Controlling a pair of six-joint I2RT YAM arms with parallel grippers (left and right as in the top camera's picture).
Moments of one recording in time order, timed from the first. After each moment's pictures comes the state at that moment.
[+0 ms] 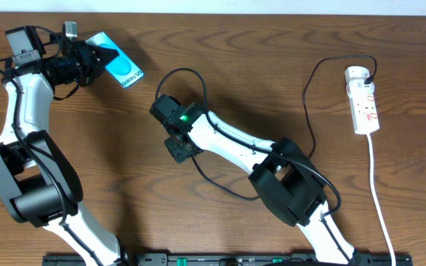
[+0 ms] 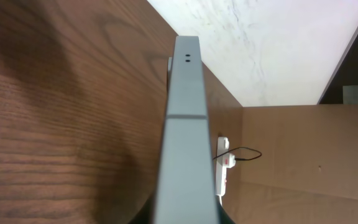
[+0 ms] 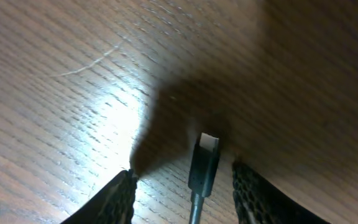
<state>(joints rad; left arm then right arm) 0.36 1.98 1.54 -0.50 1.07 -0.46 0.88 2.28 1.77 -0.87 -0.03 0.29</state>
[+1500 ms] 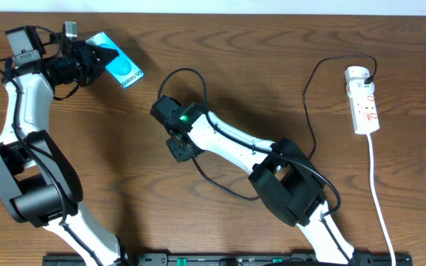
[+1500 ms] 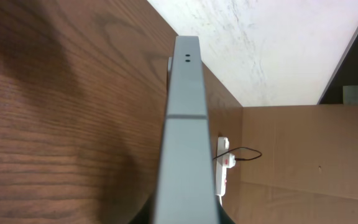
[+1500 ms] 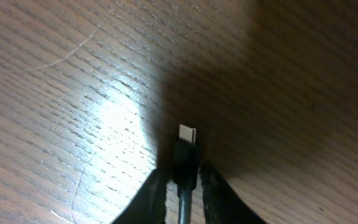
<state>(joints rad) 0.36 1.98 1.54 -0.50 1.07 -0.46 0.88 2.28 1.77 -0.90 -0.01 0.33</state>
